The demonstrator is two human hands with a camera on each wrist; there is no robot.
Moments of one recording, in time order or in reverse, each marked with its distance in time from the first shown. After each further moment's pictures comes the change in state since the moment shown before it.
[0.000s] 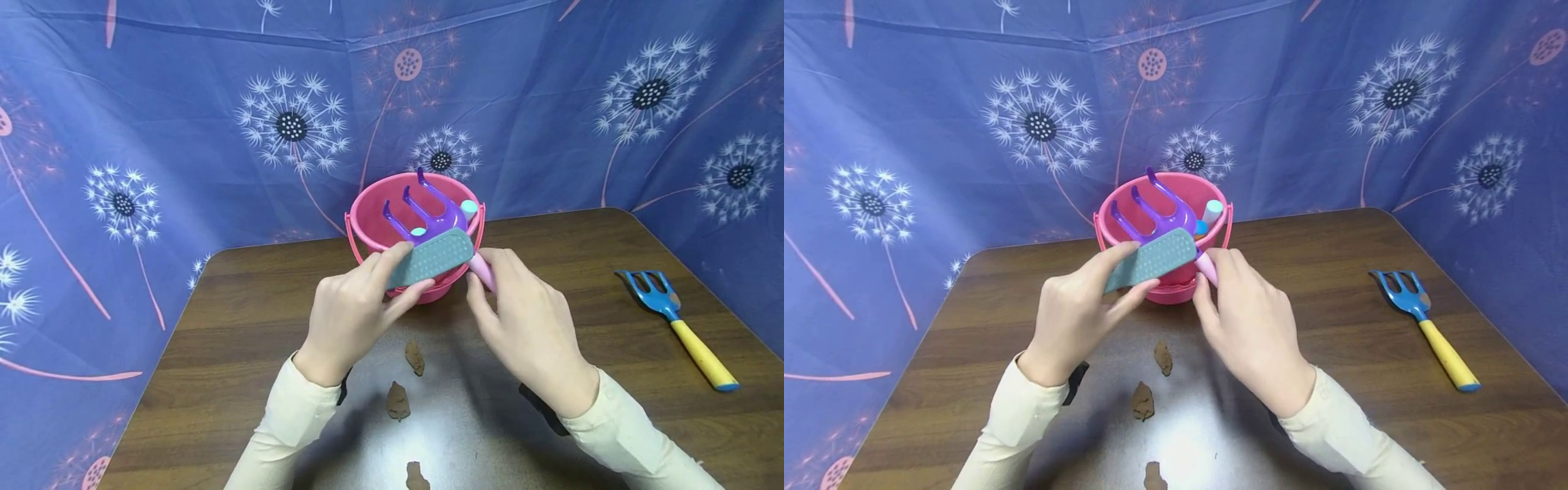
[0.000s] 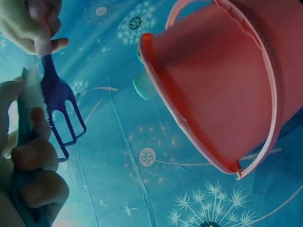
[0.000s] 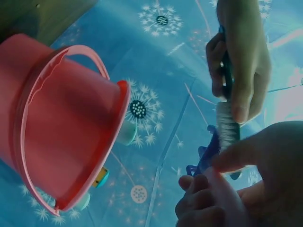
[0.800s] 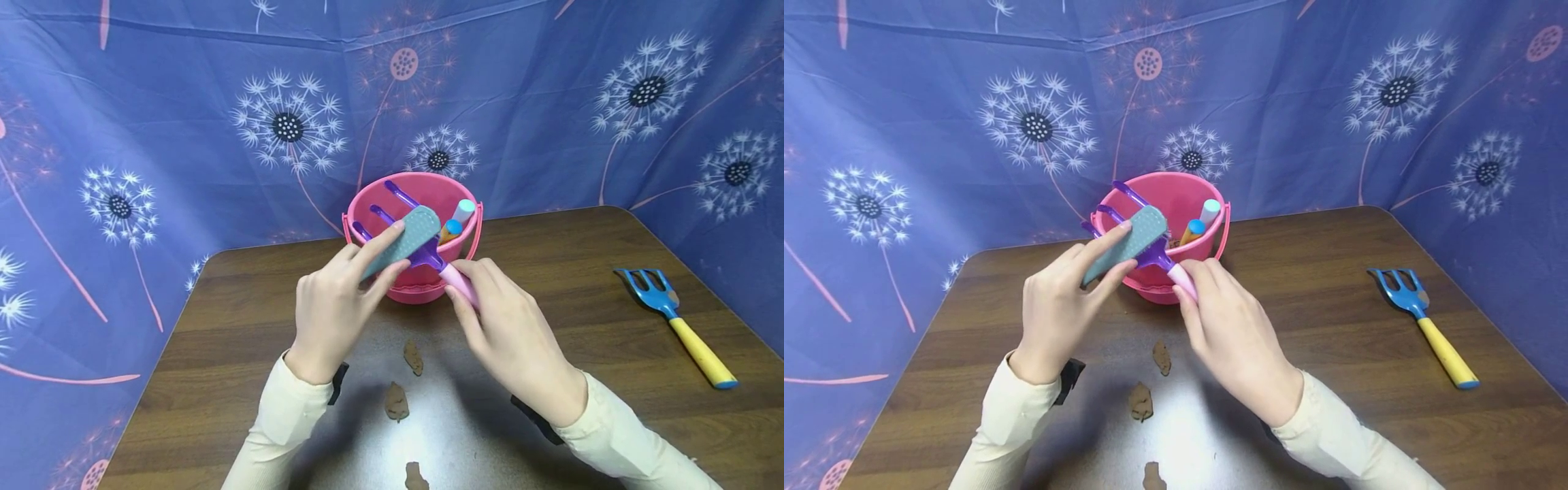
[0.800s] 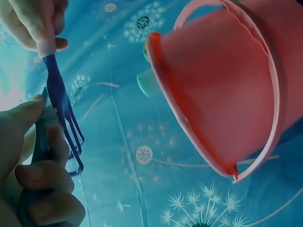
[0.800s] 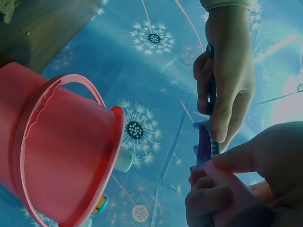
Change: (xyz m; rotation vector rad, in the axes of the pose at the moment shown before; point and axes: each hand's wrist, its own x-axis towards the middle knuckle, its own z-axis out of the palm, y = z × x) left_hand 0.001 -0.007 -0.001 -0.073 -0.006 -0.240; right_hand -0.005 -0.006 0.006 0.125 -0.010 -0.201
